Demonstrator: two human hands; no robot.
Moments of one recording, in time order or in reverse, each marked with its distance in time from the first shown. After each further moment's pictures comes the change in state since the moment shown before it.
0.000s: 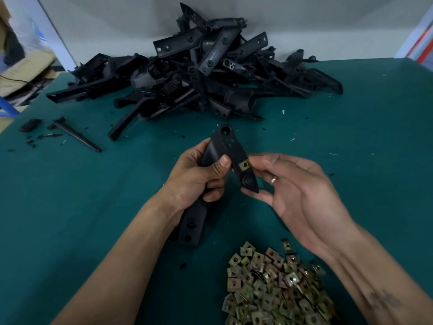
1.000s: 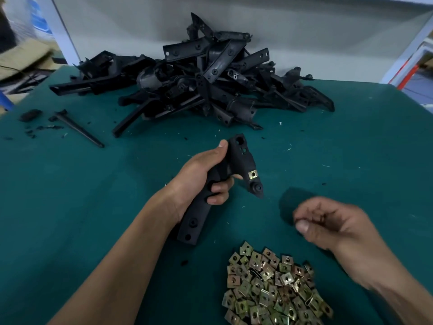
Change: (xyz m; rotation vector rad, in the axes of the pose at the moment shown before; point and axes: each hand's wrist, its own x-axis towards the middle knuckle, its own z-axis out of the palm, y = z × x) left_hand -0.003 0.006 -0.001 -0.041 -0.077 -0.195; right_hand -0.051 -0.001 -0.073 -0.685 0.000 -0.036
